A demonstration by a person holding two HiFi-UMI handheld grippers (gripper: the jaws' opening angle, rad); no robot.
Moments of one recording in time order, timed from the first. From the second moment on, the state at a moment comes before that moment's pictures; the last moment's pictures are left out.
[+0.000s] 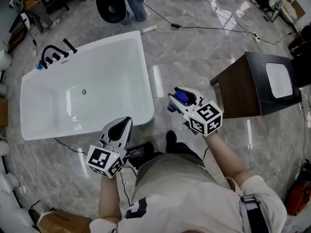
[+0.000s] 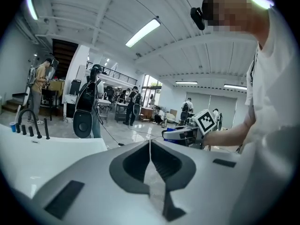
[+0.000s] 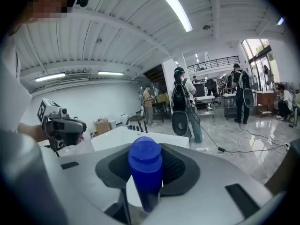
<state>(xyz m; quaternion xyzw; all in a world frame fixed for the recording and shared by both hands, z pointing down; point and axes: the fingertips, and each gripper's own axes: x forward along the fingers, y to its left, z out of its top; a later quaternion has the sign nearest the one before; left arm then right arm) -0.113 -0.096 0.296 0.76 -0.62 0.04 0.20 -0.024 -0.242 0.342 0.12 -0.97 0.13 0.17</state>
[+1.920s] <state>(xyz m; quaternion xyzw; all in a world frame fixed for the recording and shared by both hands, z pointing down) -0.262 -0.303 0.697 0.68 -0.63 0.19 0.31 -0.161 -0.436 0.758 0.18 -0.92 0.16 0.29</state>
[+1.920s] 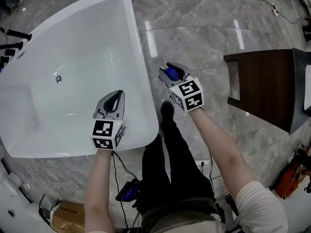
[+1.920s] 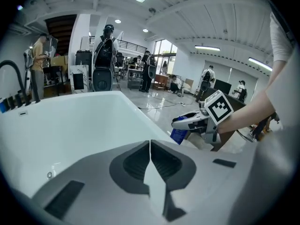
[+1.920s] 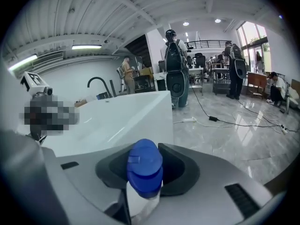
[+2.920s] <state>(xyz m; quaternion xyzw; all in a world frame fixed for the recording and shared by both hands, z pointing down) -0.277 -0.317 0.901 0.66 -0.64 0.19 0.34 -0.166 -0.428 1.061 0.19 -0.89 0.19 0.36</state>
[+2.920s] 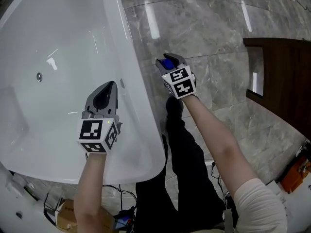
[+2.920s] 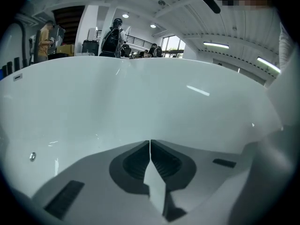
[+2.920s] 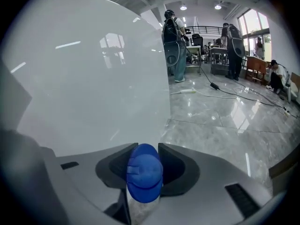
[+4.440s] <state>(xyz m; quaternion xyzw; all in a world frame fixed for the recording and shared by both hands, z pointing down) -0.284 -0.303 0.897 0.66 -0.64 0.19 0.33 -0.178 -0.393 1.163 0.12 -0.87 0.19 0.43</state>
